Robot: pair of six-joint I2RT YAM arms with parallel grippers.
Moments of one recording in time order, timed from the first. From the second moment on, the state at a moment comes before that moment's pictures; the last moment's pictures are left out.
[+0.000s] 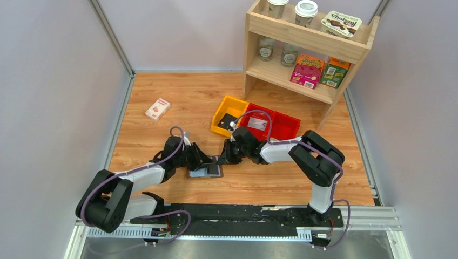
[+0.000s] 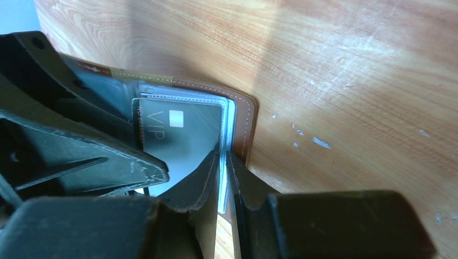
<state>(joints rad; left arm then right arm) -0.41 1.20 0.28 0.26 0.45 -1.02 0.85 1.86 0.87 0.24 -0.32 0.86</state>
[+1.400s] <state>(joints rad) -0.36 0.98 0.26 -0.03 0.40 -0.99 0.86 1.87 0.91 0.18 -0.30 0.86</state>
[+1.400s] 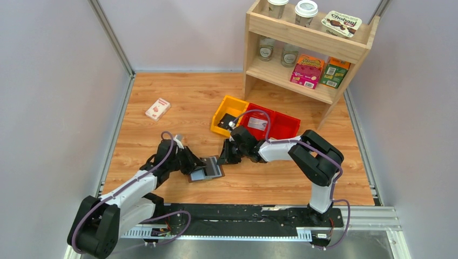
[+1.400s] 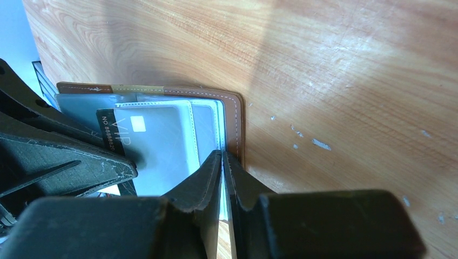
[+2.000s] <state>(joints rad) -0.33 0.85 0.26 -0.18 0.35 -0.96 0.86 1.87 0.91 0.17 -0.30 0.87</state>
